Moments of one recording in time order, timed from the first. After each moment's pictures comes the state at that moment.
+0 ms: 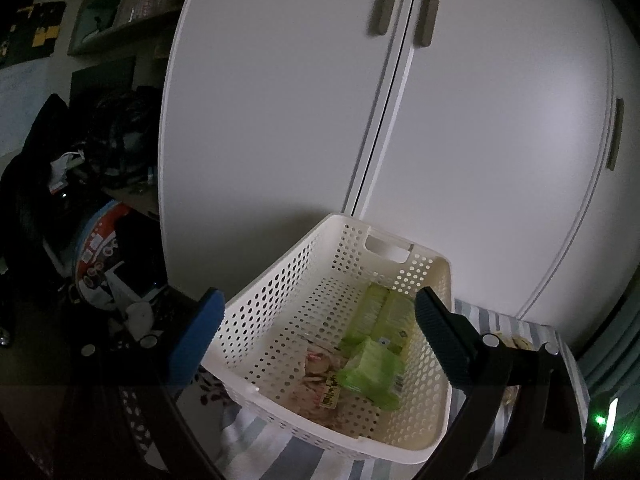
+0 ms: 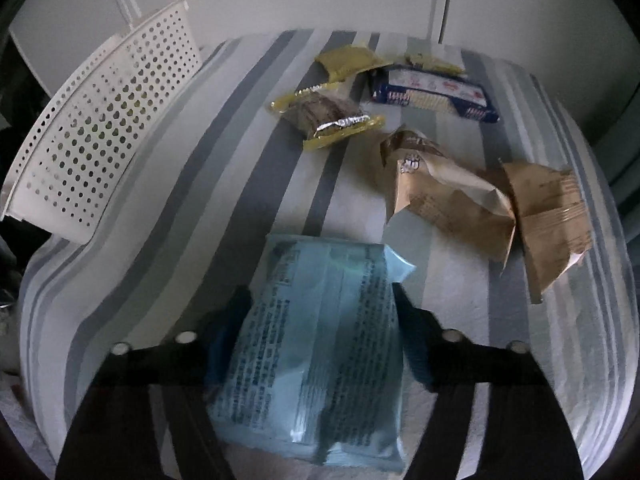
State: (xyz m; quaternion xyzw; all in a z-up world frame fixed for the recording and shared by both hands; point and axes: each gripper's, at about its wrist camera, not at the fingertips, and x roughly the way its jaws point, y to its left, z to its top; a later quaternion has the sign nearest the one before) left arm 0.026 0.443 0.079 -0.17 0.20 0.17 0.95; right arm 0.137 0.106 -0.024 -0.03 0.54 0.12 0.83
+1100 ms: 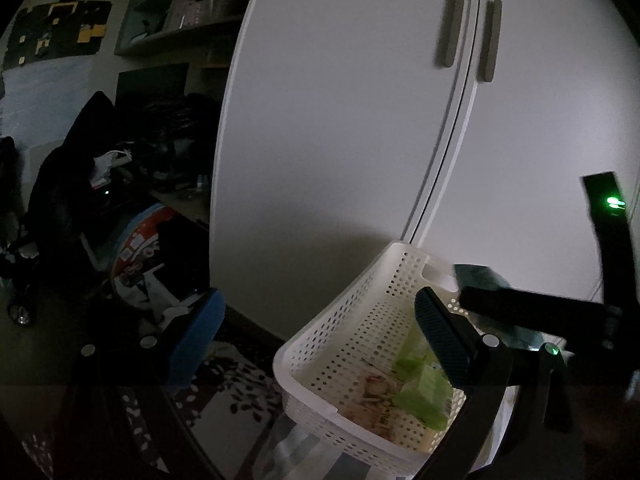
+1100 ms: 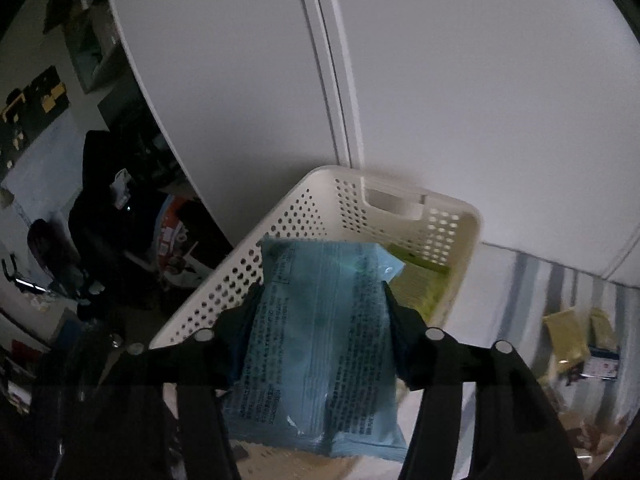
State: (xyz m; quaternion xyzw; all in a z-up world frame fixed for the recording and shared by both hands) left arm 0.005 0.480 0.083 -0.18 0.18 0.25 0.94; right arm 0.212 0.339 0.112 -0.02 0.41 0.30 0.86
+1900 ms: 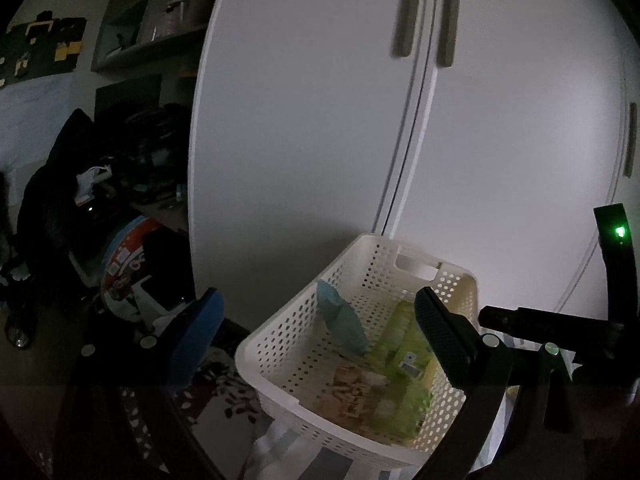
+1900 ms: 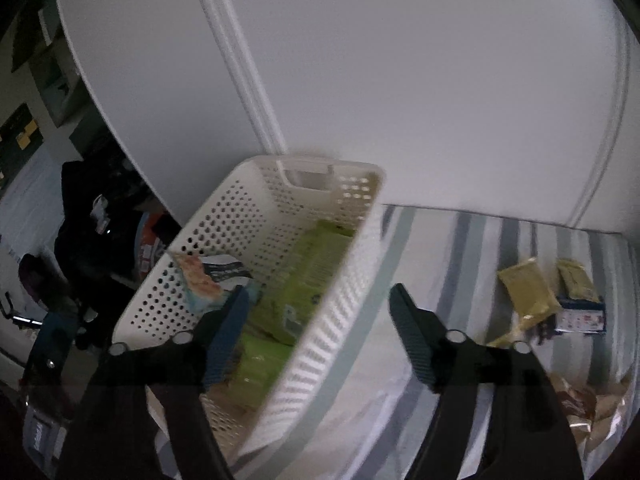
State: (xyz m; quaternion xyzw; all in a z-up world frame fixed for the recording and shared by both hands) left arm 0.014 0.448 0.085 -0.14 0.18 0.21 0.95; right arm 0.216 0.255 0.093 0.02 0.42 0.24 0.88
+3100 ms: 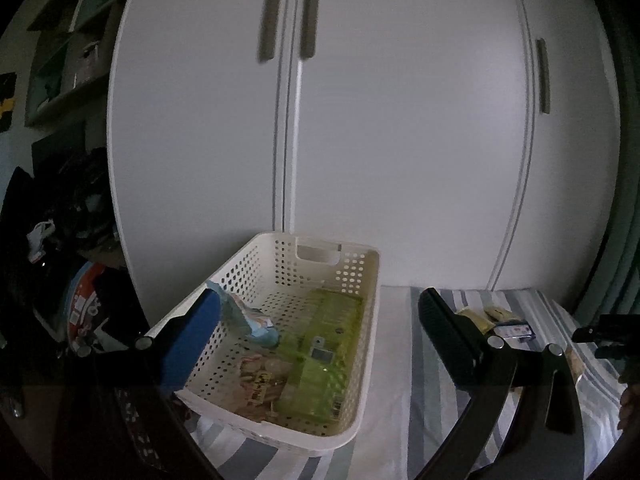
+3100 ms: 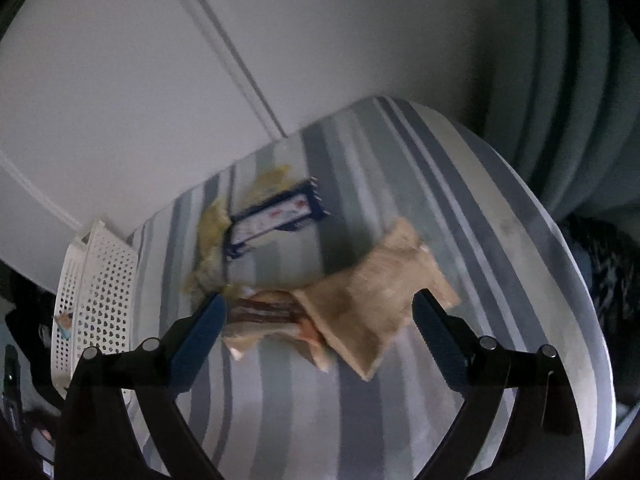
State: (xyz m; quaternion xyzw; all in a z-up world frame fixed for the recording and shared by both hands) left arm 0.021 0.354 0.089 -0.05 0.17 0.10 0.98; right arm 0.164 -0.043 0.034 0.20 0.47 -0.01 0.86
